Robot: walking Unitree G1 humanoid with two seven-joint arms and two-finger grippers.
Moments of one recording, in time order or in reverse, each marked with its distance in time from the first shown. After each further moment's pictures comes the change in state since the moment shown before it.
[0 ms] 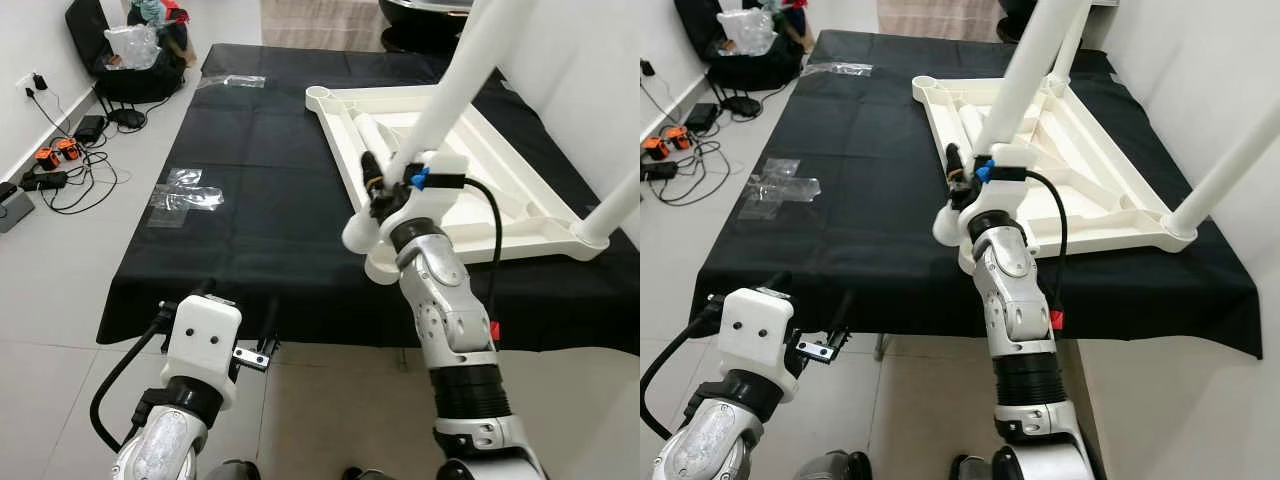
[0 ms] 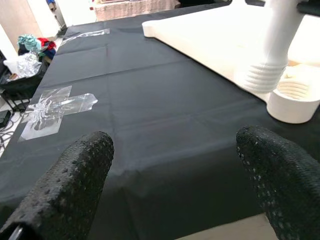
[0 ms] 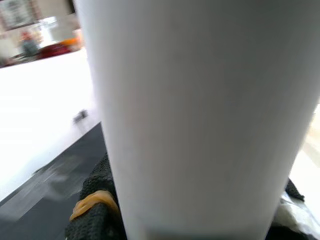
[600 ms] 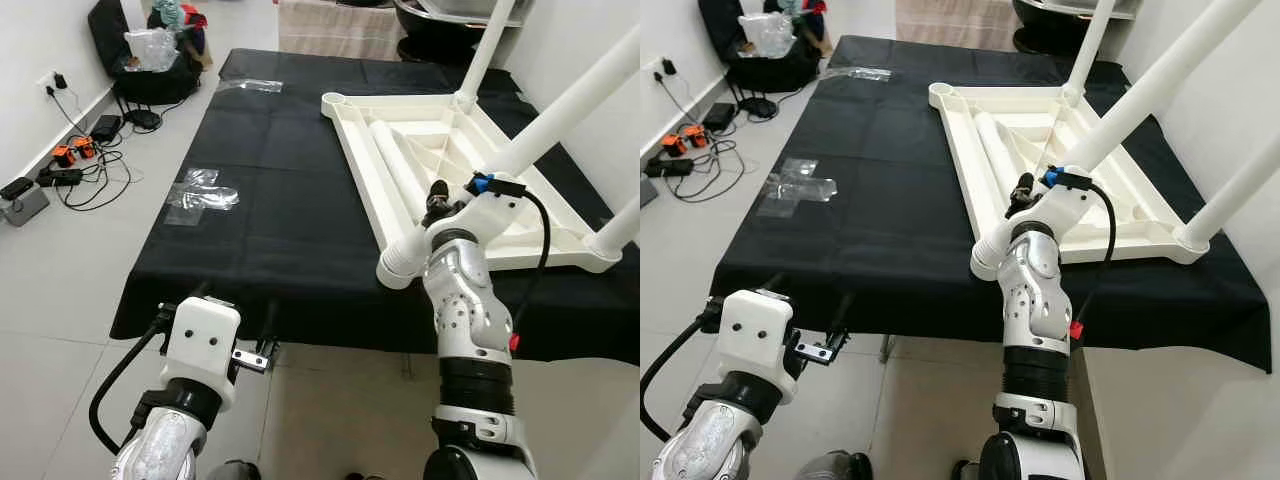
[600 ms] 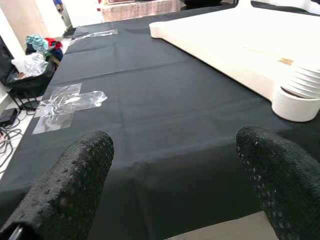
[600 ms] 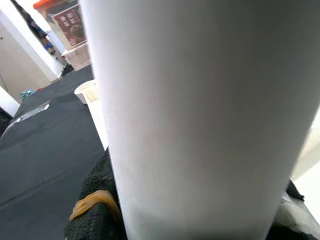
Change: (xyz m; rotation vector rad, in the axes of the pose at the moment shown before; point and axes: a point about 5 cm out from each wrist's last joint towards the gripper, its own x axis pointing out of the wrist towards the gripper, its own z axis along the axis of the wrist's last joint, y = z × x) left arm -0.001 0.000 -0.001 0.000 0.007 -0.001; right arm -0.014 -0.057 -0.008 0.208 0.079 -0.643
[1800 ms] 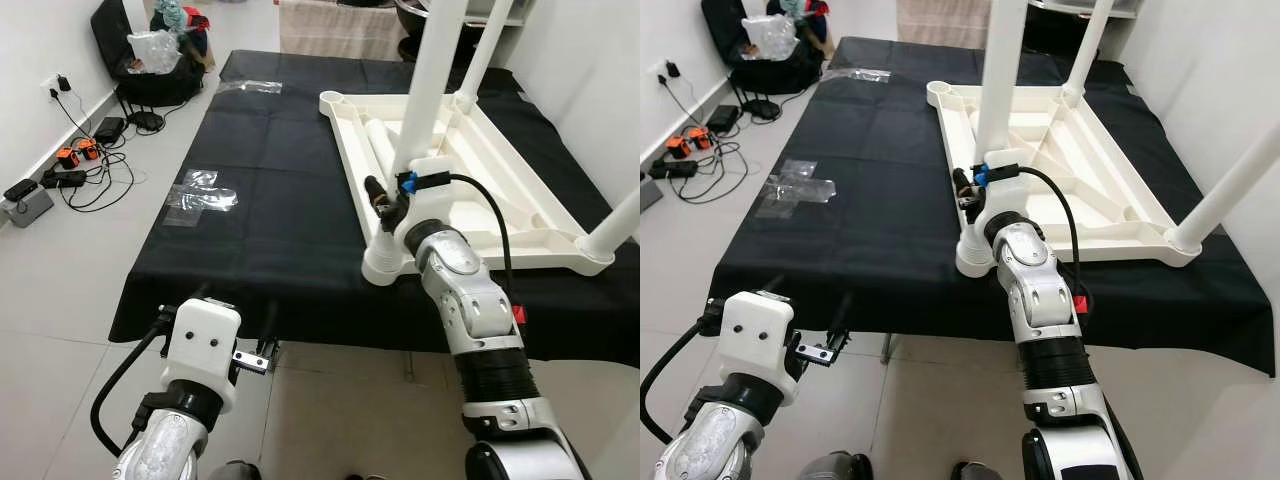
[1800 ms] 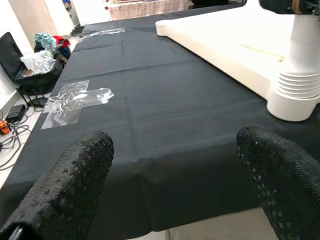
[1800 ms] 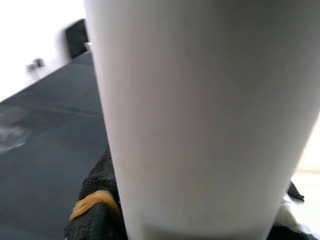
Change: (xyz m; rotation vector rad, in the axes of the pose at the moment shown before) left arm -0.001 0.000 -0.001 -0.009 0.007 0.013; right arm 0.004 0.022 -0.005 -0.427 0.039 0.423
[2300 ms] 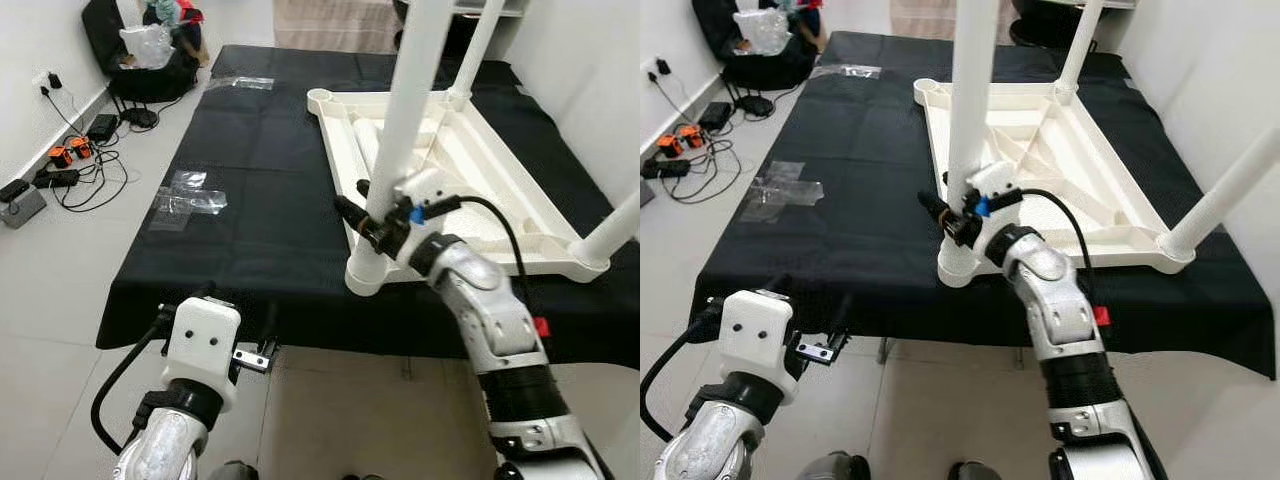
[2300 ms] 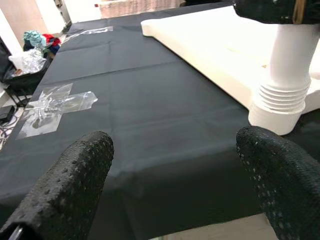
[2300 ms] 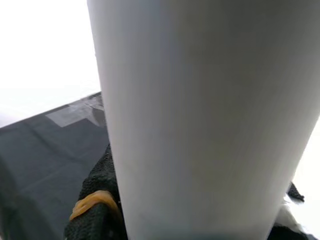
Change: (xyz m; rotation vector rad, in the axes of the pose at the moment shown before) left arm 0.000 0.000 0.001 -0.002 -0.003 -0.014; right arm -0.017 0.012 0.003 -0.076 -0.070 0.453
